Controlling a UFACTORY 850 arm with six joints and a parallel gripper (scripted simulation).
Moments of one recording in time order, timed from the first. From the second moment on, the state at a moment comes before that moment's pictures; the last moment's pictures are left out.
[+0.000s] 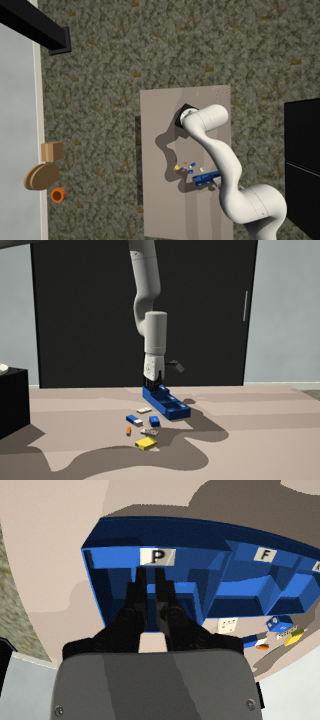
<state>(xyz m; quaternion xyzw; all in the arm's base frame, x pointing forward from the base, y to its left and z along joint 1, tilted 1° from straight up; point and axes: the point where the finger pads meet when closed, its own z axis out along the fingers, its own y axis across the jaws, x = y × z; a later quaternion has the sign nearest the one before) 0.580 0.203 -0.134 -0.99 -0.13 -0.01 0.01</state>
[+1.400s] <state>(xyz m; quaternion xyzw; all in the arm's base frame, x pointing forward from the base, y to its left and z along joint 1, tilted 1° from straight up) 0.580 0.203 -0.115 -0.99 -0.13 -0.01 0.01</state>
